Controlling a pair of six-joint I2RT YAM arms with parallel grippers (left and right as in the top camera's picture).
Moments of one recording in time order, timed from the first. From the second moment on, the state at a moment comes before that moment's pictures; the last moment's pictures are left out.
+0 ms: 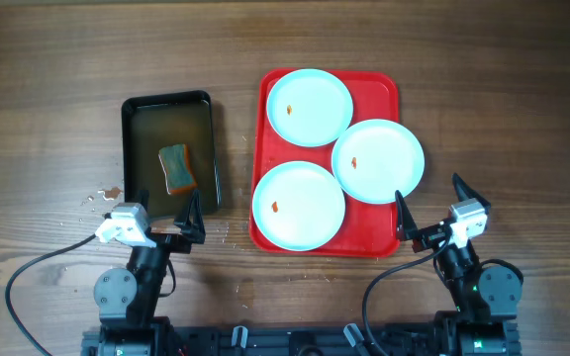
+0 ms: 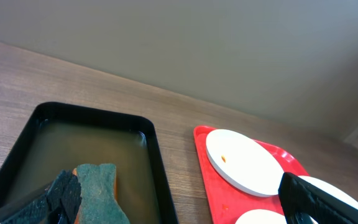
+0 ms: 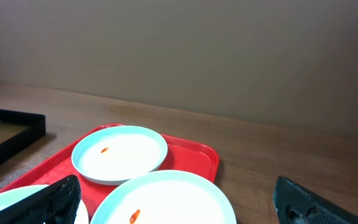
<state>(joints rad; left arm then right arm) 0.00 0.01 0.01 -0.05 0.17 -0.37 -0.01 0.01 0.01 0.02 -0.29 -0.05</state>
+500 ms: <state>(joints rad) 0.00 0.01 0.01 -0.05 0.17 -0.37 -0.01 0.01 0.01 0.02 -0.29 -0.05</state>
